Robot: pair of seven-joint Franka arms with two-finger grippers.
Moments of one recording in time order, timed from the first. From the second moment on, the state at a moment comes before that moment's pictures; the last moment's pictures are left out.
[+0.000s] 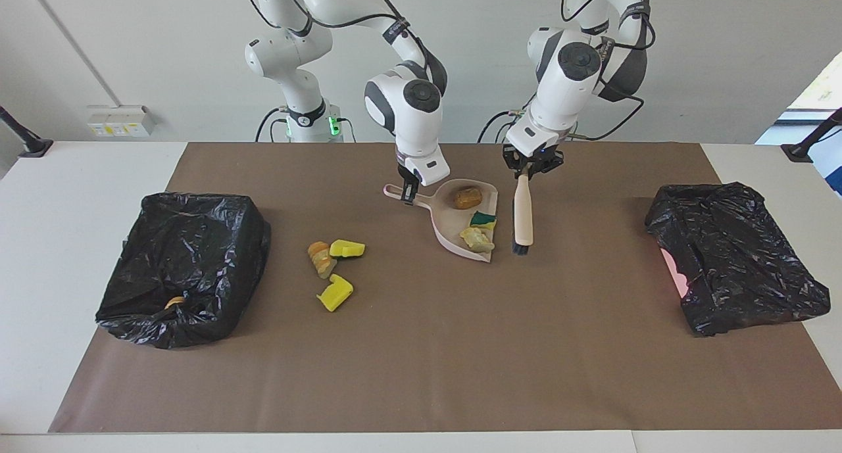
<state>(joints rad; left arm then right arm) -0.44 -0.15 -0.03 -2.16 -0.10 1.90 -0.24 0.61 0.16 0.02 -2.03 -0.01 2.08 -0.67</state>
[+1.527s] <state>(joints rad) -0.92 -0.18 -0.06 -2.47 -0.10 2.19 -0.90 -0.30 0.08 0.00 -1.70 -0.14 1.89 -1.40</state>
